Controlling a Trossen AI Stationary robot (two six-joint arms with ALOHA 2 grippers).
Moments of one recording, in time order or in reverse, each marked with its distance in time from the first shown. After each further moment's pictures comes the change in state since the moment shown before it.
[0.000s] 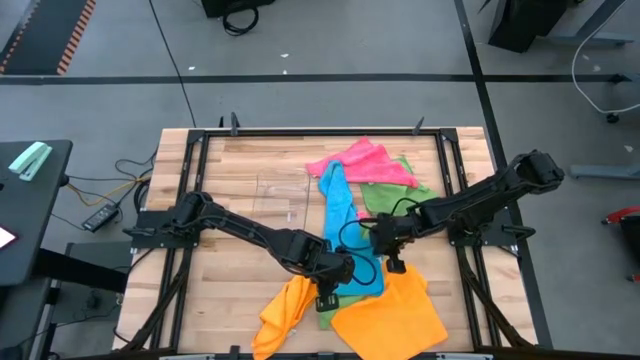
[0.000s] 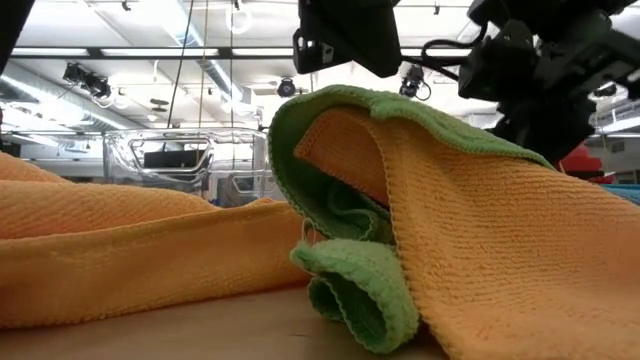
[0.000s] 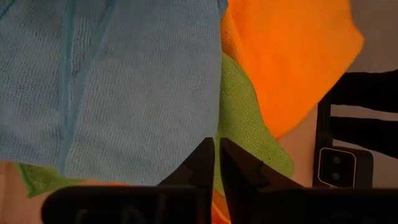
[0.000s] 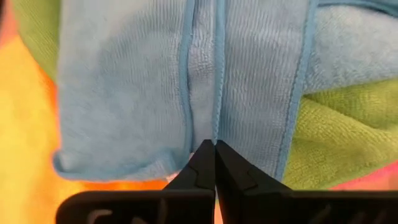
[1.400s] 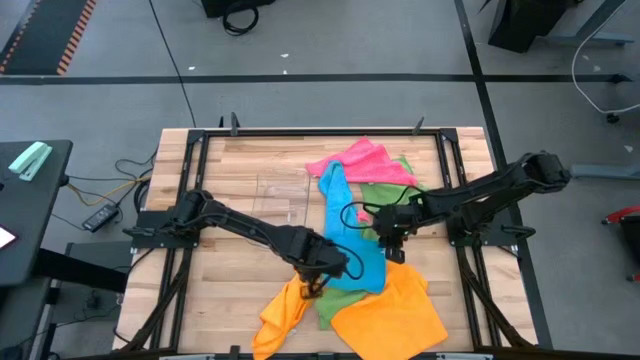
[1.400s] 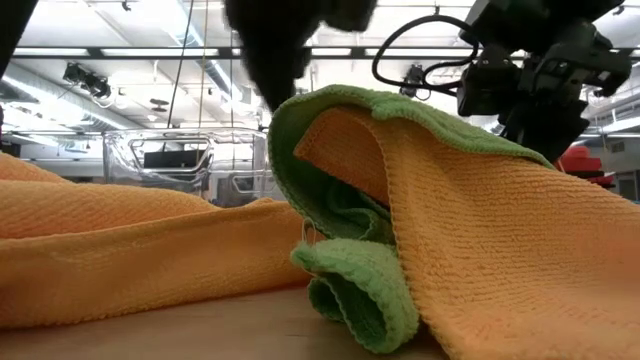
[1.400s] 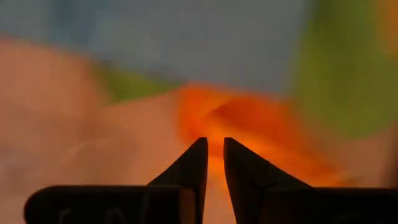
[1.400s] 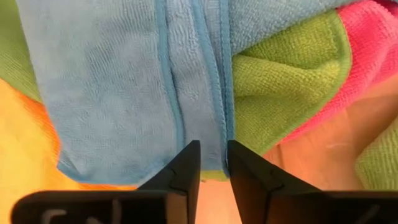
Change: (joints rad) left arm 0.019 0.000 0.001 -0.355 -0.108 0.045; right arm -0.114 -0.052 0.000 -0.133 -0.061 0.126
